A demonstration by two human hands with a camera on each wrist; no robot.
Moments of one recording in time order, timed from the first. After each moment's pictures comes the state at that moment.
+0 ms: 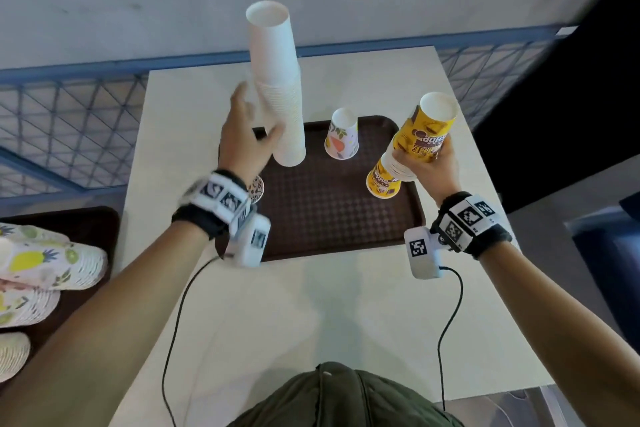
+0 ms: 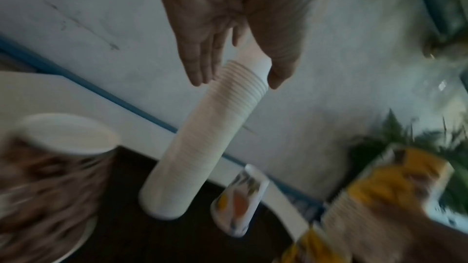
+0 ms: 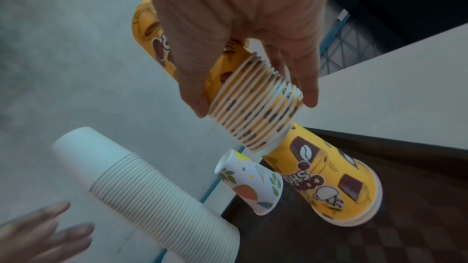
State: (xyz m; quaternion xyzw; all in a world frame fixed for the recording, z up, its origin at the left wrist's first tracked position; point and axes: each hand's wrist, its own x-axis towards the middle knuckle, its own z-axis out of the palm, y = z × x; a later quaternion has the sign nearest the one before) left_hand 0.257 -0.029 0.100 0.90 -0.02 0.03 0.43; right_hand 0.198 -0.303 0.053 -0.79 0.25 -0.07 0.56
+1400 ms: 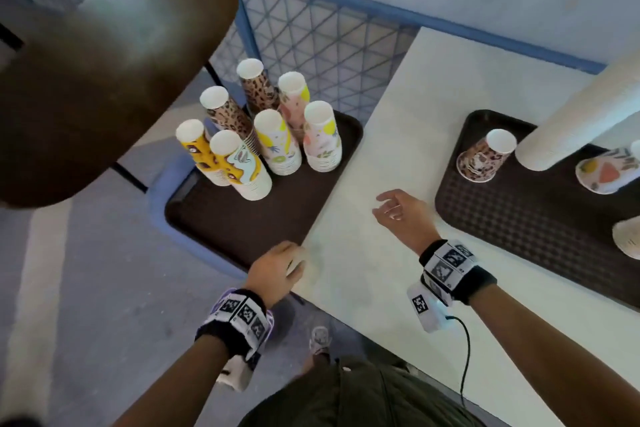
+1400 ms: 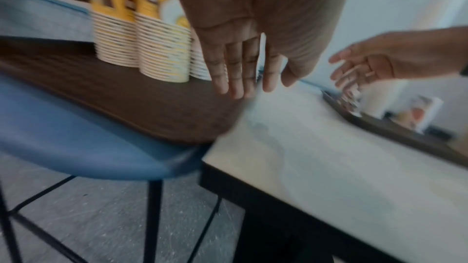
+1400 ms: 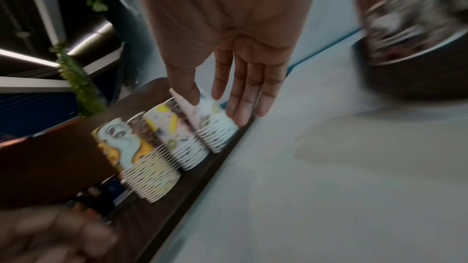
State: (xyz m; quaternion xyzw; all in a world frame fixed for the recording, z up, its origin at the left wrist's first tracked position) left_hand -0.073 0.281 -0.022 0.94 0.11 -0.10 0.32; right_hand 0.099 0.074 -0.009 -0.85 -0.12 0.20 0.48
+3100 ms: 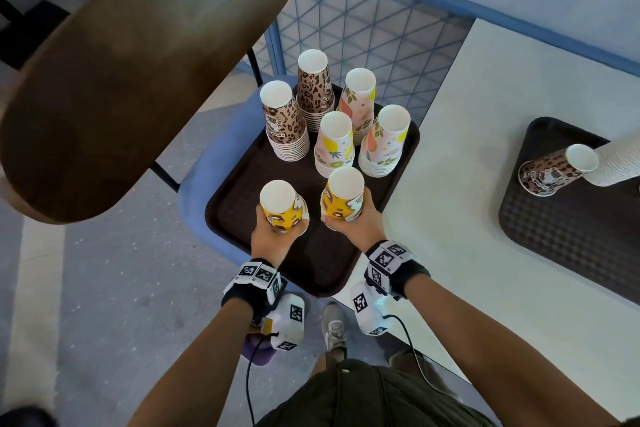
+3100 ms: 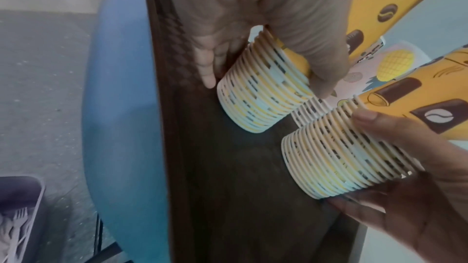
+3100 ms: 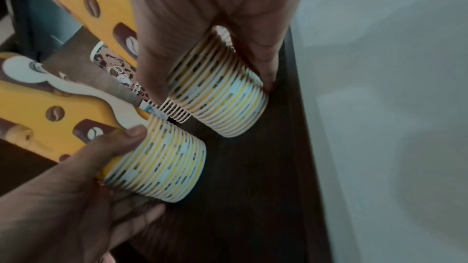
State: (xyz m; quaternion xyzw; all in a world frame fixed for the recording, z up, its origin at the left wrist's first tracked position) left_hand -0.051 0.400 -0.039 0.69 0.44 0.03 0.57; right_hand 0.048 0.260 -0.034 -0.81 -0.05 0.27 0.51
